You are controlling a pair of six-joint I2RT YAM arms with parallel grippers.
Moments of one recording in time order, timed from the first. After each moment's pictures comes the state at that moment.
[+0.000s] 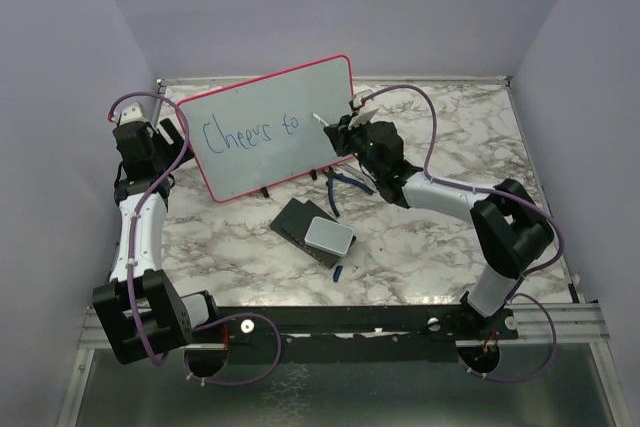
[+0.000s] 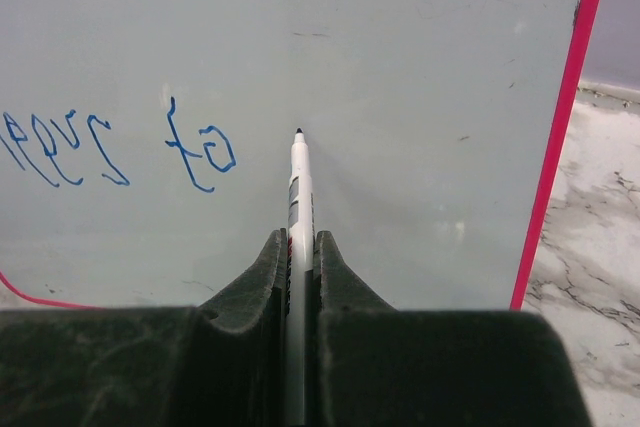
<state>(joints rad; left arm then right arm) 0.29 1.20 0.89 -0.17 0.08 -0.29 0.67 1.72 1.03 0.64 0.10 0.16</state>
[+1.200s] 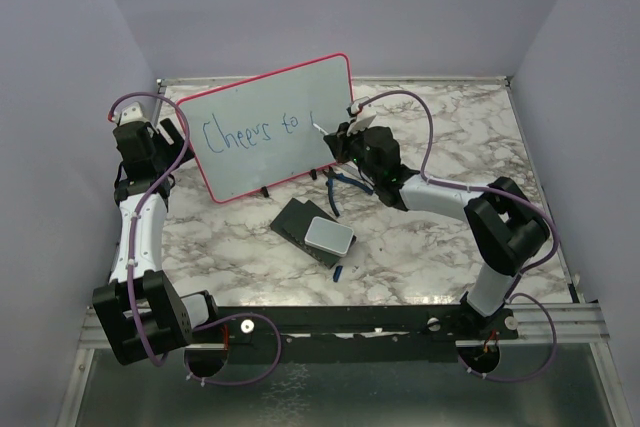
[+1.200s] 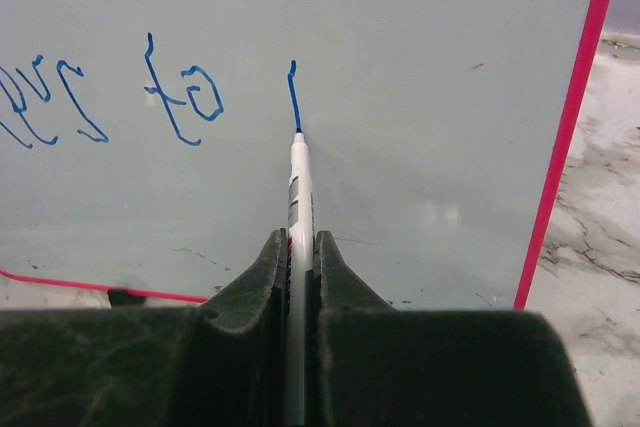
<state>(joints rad) 0.29 1.19 0.89 -0.17 0.07 -0.29 0.67 1.76 1.01 0.63 0.10 0.18</state>
